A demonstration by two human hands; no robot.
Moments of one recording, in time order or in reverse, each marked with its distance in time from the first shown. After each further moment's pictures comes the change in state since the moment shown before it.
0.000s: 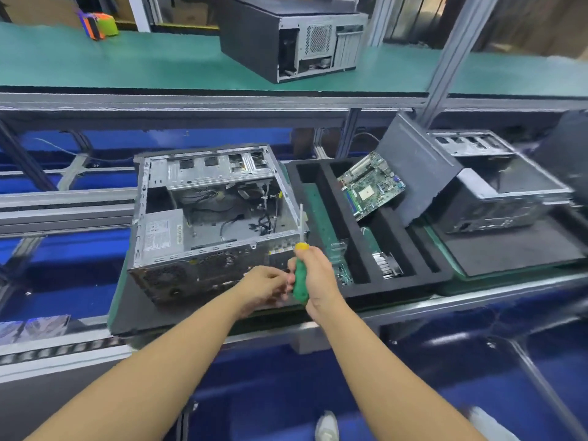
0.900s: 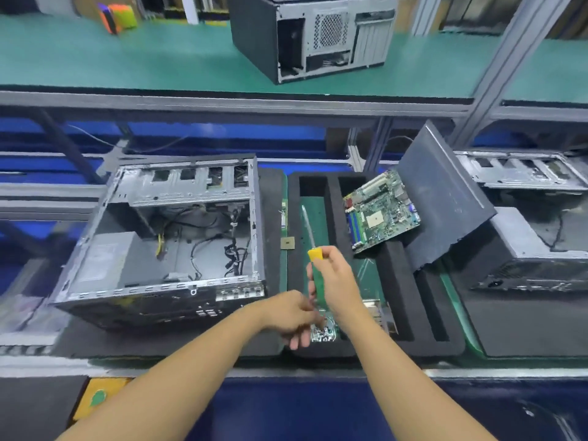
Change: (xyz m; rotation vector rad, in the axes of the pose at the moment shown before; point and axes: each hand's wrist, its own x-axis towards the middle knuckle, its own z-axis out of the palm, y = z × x) left_hand 0.116 0.076 0.099 0.548 -0.222 -0.148; right_hand 0.124 -0.096 -0.115 -0.371 -0.216 -0.142
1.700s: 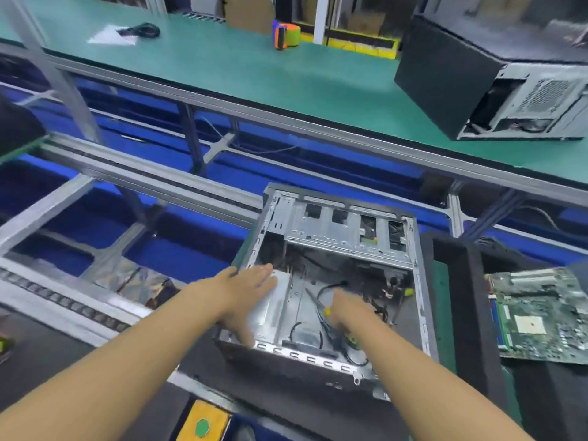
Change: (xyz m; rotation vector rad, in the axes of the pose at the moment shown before) left_hand -0.214 -0.175 -0.244 0.916 0.261 -0.351; right_hand 0.158 0.032 0.267 -1.672 -0.546 0.329
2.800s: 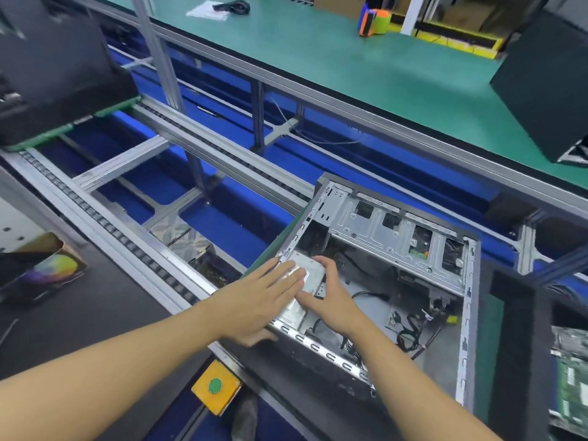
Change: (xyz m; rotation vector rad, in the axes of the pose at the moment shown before) left_hand -0.017 0.010 0.082 0.285 0.547 0.022; right_hand -0.034 -0.053 0.007 0.861 0.063 -0.753
